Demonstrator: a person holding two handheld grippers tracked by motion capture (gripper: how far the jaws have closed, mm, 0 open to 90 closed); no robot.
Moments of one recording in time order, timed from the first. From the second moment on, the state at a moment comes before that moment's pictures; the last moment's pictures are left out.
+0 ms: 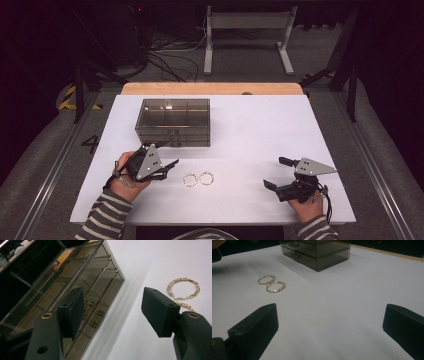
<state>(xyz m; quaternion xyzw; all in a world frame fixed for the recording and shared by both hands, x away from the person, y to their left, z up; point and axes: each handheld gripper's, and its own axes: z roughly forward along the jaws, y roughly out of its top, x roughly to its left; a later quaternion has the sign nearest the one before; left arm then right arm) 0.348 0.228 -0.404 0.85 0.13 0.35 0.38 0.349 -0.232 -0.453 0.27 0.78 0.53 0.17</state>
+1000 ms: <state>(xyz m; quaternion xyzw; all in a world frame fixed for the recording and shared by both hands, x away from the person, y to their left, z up) 0.349 0.228 -0.411 0.83 0.07 0.45 0.31 0.348 -0.231 -0.454 0.27 0.79 0.53 0.17</state>
